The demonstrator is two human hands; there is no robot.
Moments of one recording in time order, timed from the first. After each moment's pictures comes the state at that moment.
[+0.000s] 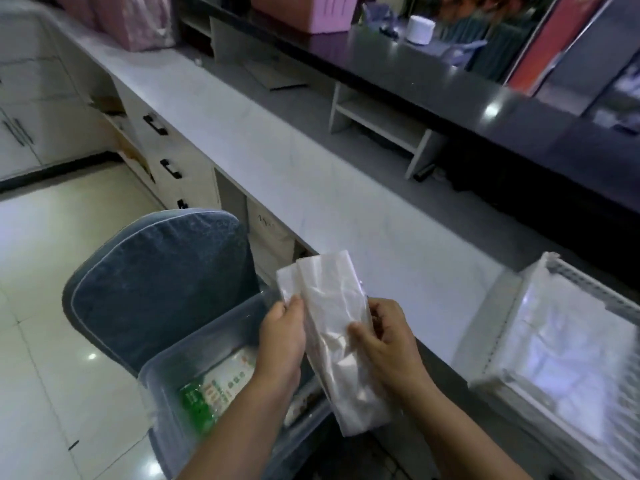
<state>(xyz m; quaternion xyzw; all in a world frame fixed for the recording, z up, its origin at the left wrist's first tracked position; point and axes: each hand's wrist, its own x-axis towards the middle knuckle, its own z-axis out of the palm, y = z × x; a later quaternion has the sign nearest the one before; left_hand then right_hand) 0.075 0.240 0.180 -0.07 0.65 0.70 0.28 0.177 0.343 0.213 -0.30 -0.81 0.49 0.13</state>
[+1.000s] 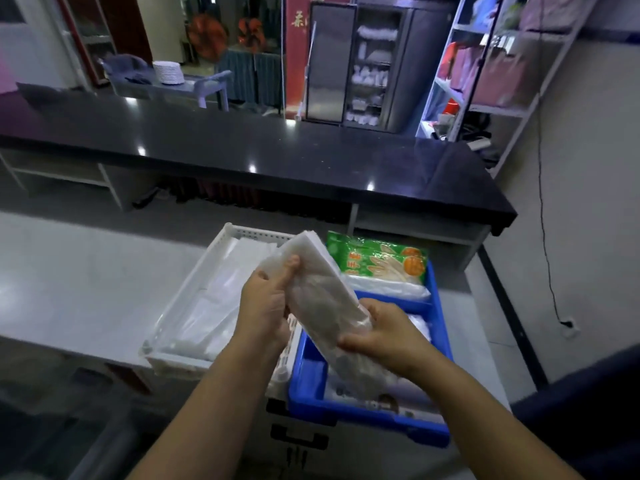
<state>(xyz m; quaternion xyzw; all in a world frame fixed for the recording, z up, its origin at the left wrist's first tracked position) 0.484 0.545 0.286 0.17 0.46 0.74 0.46 0.657 0.582 0.288 -0.44 -0.77 0.42 0.17</state>
